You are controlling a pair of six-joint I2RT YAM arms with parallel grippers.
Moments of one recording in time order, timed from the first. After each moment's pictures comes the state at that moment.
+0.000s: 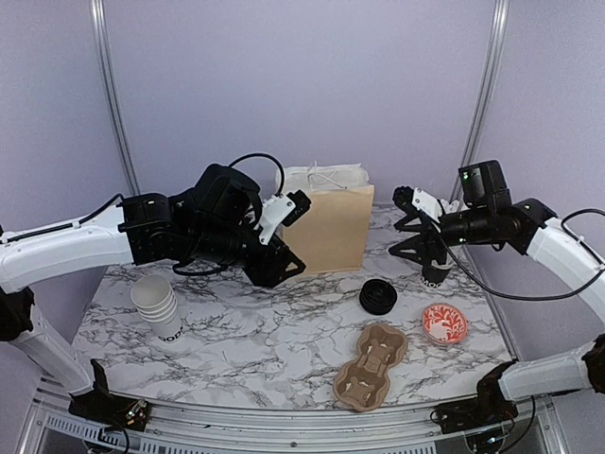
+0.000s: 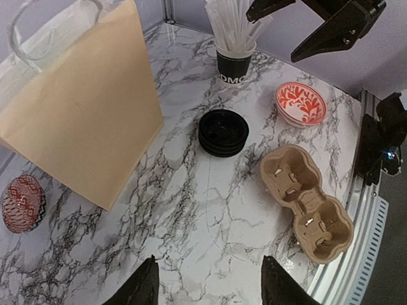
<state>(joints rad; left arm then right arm) -1.06 1.51 1.42 -0.55 -0.05 -0.06 0.42 1.14 1.15 -0.66 -0.52 -0.66</state>
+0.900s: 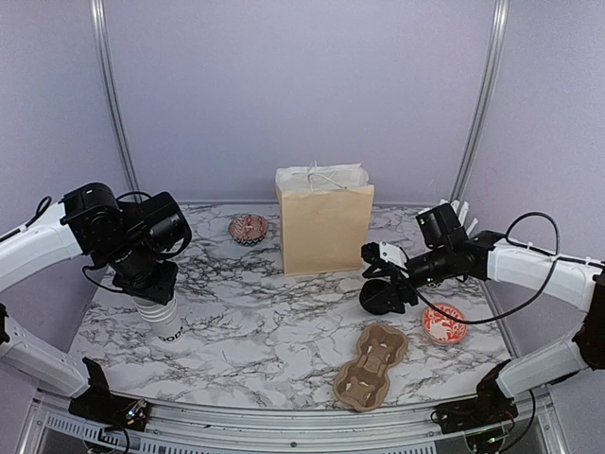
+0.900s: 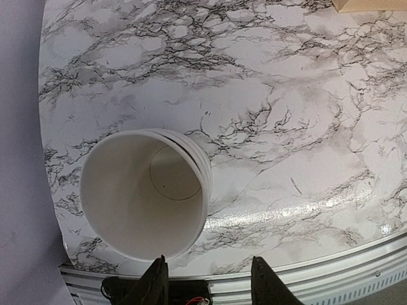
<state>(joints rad) -0.91 1.28 1.32 -1.42 -0.32 -0.70 0.52 1.30 0.90 -0.47 -0.66 -0.72</state>
